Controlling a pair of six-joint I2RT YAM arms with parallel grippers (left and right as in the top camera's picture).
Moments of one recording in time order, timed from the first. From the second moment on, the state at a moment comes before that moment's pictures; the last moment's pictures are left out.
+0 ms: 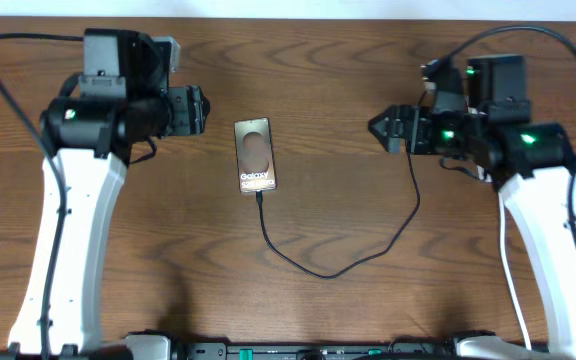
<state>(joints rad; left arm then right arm) -0.05 1.47 1.56 -1.02 0.20 -0.09 0.13 1.41 1.39 -0.90 -0.44 0.24</state>
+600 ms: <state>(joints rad) -0.05 1.39 1.56 -1.07 0.19 -0.09 0.06 1.19 1.39 -1.06 -0.28 0.23</state>
